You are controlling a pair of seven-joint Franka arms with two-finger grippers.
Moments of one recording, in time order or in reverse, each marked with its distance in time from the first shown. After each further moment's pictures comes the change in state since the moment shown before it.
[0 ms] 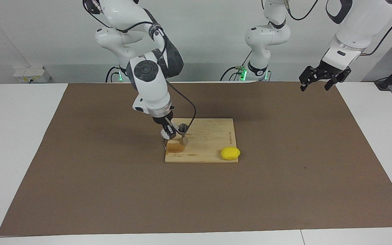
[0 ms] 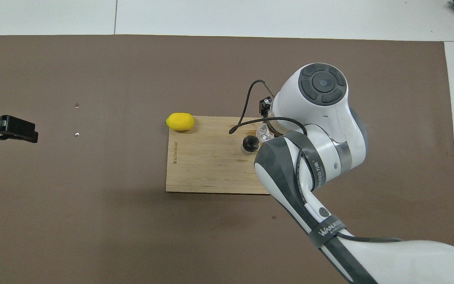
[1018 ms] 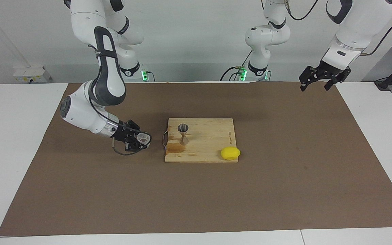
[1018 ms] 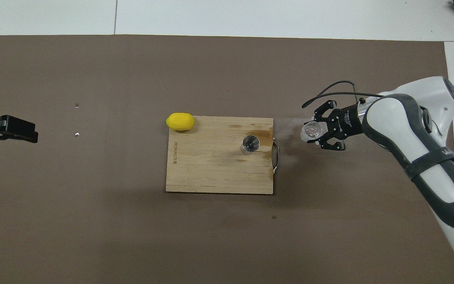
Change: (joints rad) left arm 0.000 0.000 0.000 0.000 0.000 0.000 0.000; right arm -0.337 0.008 -0.005 -0.247 0.537 0.067 -0.327
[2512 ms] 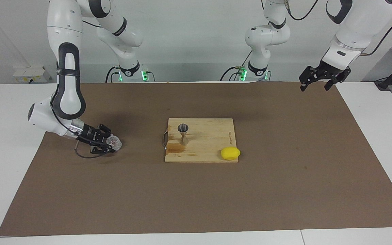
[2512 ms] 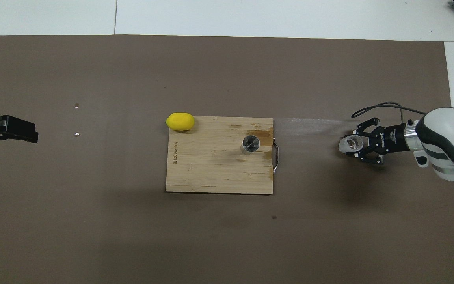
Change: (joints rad) left arm 0.000 0.000 0.000 0.000 0.000 0.000 0.000; right arm -0.258 0.051 -0.004 -0.109 0.057 0.014 -0.209
